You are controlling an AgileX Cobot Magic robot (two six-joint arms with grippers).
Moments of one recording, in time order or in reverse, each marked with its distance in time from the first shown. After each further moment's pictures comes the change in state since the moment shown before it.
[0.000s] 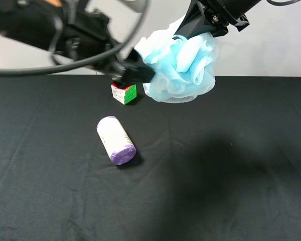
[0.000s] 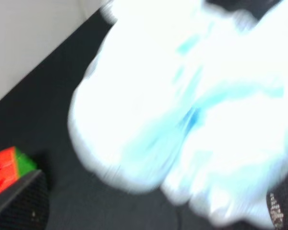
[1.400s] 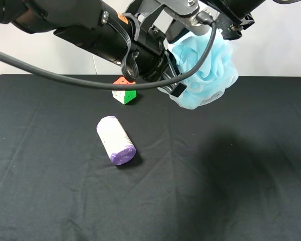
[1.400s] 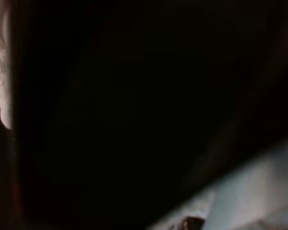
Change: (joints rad) left arm -0.100 0.199 -0.148 0.007 -0.013 0.003; right arm -0.008 0.000 -0.003 -0.038 -0.002 -0.003
